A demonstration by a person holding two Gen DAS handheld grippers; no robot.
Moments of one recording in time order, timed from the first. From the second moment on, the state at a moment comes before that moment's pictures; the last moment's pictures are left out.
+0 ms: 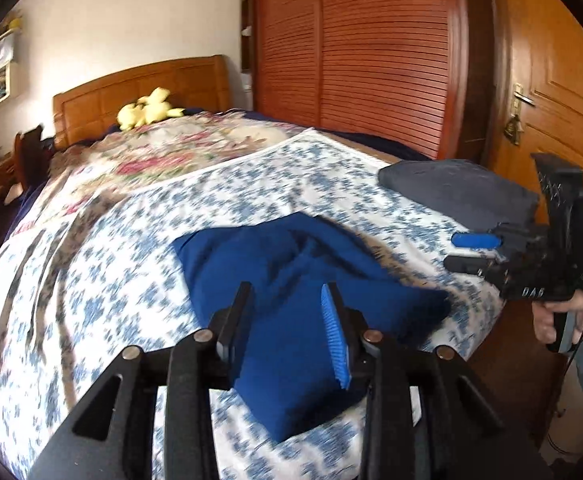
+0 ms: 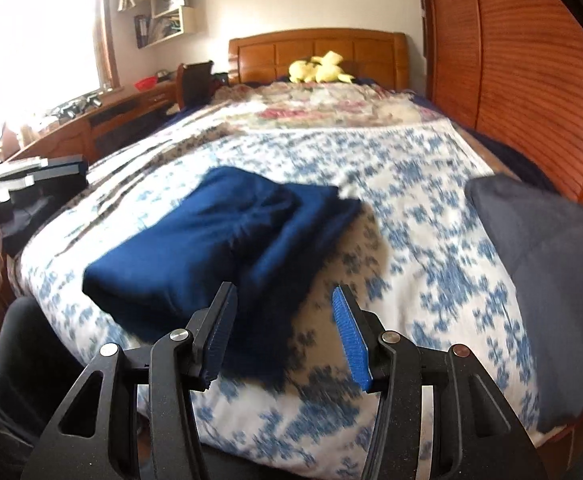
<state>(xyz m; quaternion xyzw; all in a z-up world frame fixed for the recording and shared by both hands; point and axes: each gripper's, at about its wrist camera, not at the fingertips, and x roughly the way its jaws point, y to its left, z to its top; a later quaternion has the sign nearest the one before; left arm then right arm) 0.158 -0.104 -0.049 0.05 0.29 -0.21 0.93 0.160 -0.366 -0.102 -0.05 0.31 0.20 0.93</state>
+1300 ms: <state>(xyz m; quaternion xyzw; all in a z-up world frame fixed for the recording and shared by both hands) 0.112 0.004 -0.093 -0.03 0.29 -0.15 0.94 0.197 -0.293 -0.151 -0.01 0.42 0.23 0.88</state>
